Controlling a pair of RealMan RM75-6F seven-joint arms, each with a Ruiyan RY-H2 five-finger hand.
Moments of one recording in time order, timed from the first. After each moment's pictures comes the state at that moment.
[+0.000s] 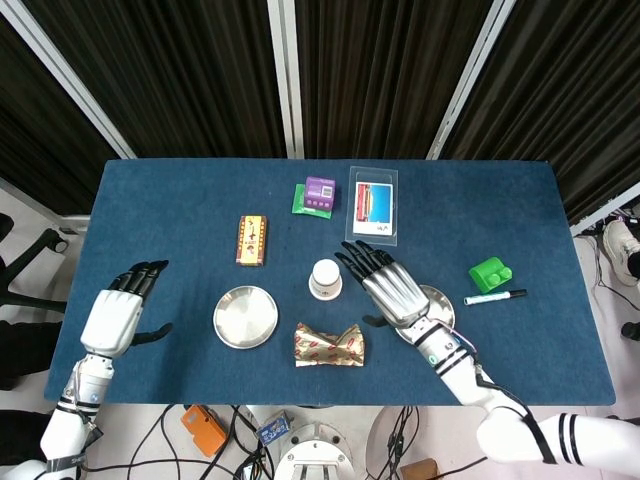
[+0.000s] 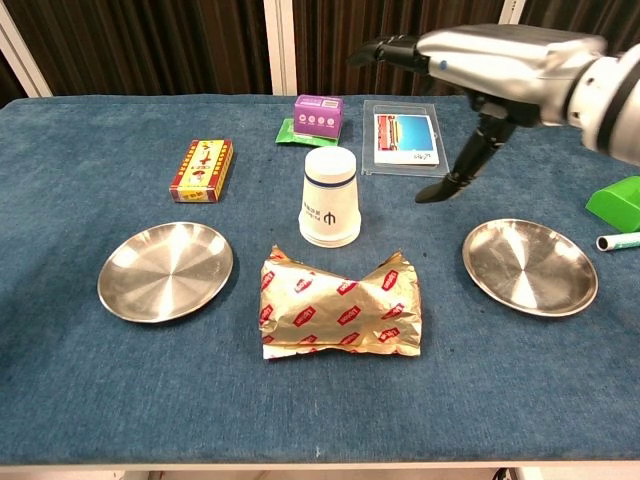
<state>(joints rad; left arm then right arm) -0.26 -1.31 -0.03 -1.65 1.51 1.41 0.20 0.67 -1.41 0.24 -1.87 -1.19 0.98 -0.59</state>
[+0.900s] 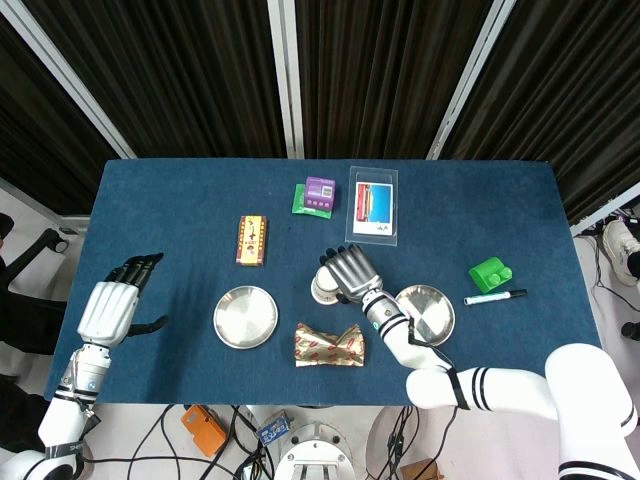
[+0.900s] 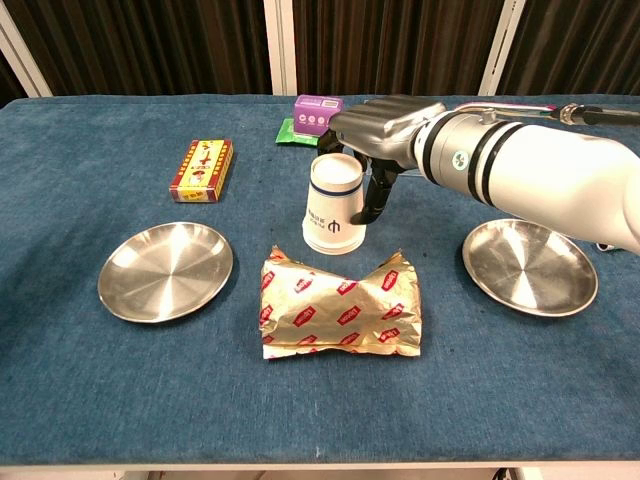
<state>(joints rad) -0.28 -1.29 -0.06 -1.64 1.45 1.35 0.17 0.99 -1.70 0.22 -1.48 -0.79 0.90 -0.78</state>
